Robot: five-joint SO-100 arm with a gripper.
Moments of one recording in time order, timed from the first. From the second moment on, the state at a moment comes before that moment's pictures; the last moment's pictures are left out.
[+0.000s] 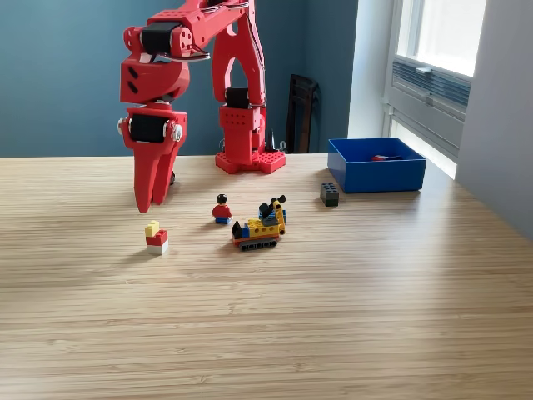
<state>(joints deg) 25.8 84.4 93.7 59.1 -11.2</state>
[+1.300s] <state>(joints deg) 23.0 51.9 53.4 78.9 -5.1</state>
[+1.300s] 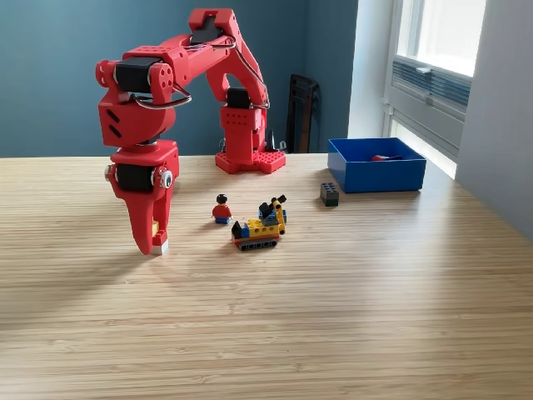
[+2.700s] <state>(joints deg) 5.1 81.3 60.2 91.2 4.0</state>
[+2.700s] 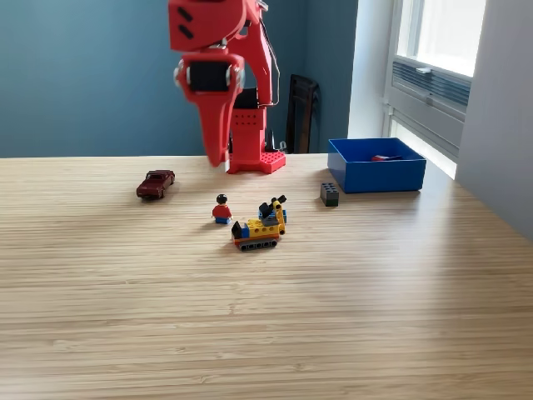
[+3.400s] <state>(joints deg) -38.2 84.9 68.2 94.0 13.4</state>
